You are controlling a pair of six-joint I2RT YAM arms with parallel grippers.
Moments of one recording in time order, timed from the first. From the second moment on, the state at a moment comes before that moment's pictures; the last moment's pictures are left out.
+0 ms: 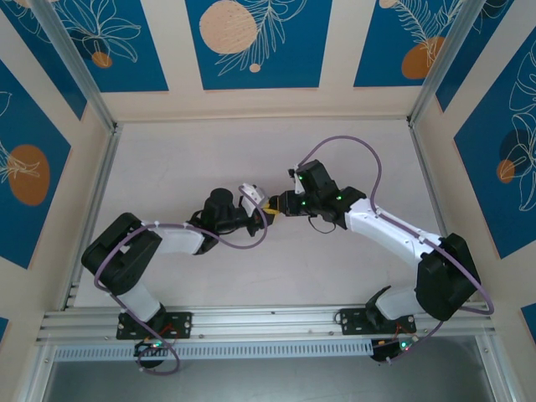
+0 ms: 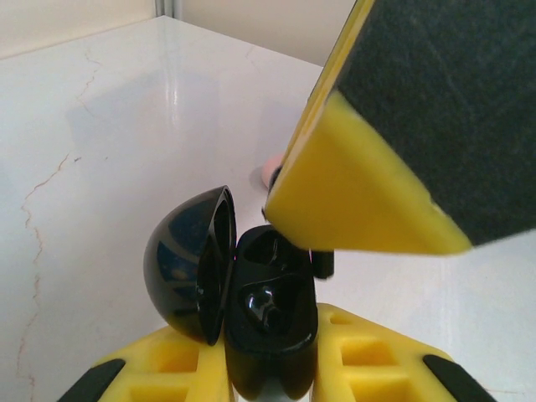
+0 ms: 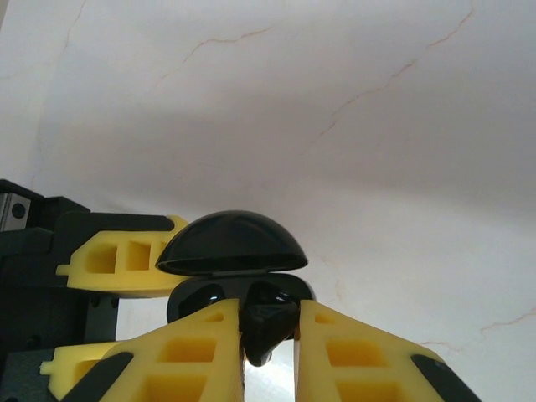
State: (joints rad) left arm -0.68 1.64 0.64 0.71 0.45 -0.01; right arm 0.64 1.38 1.00 -0.44 -0.12 0.53
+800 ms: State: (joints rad) left arm -0.68 1.64 0.63 0.75 0.44 -0.06; right arm 0.66 1.39 1.00 -0.38 -0.06 0.53
